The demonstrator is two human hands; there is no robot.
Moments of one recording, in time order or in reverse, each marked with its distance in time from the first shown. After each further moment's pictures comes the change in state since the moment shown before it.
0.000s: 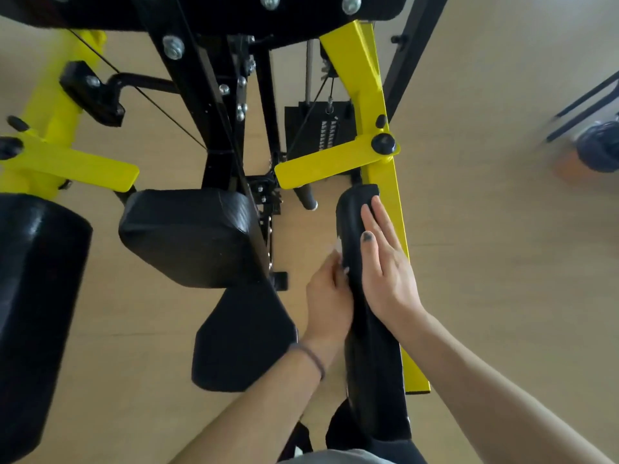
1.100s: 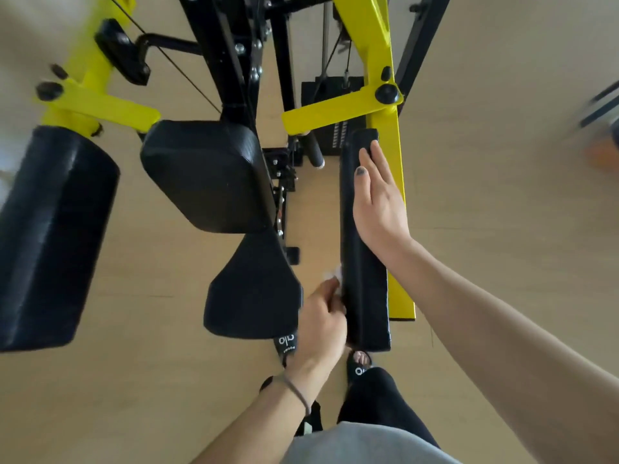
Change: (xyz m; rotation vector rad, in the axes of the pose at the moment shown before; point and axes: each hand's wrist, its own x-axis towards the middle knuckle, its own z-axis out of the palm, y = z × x) left_hand -0.126 -0.036 -0.004 0.048 0.002 -0.178; right_hand -0.005 0.003 0.000 -0.020 0.010 -0.015
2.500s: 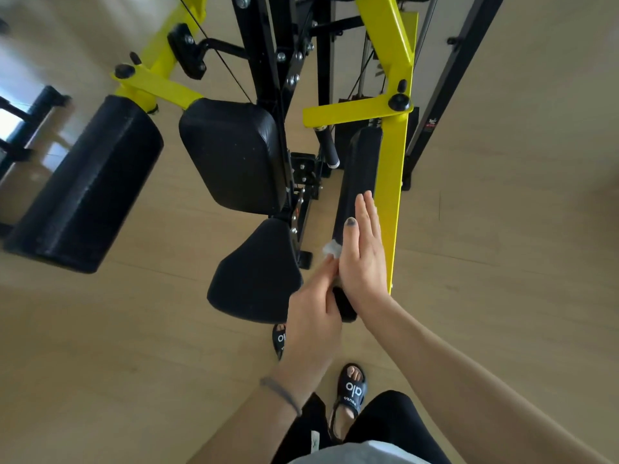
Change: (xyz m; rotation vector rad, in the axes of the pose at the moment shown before) left_hand -0.066 0.010 0.031 0.109 0.289 0.478; right_hand -0.105 0.028 -0.003 0.261 -0.118 -0.022
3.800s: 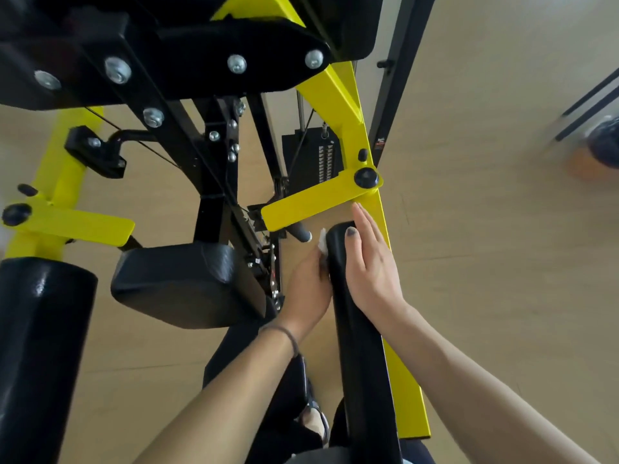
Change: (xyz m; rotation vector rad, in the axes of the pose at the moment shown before) left_hand 0.265 -0.010 0.018 0.040 -0.420 -0.090; right_hand 0.171 -0.033 -0.013 -0.148 0.185 0.077
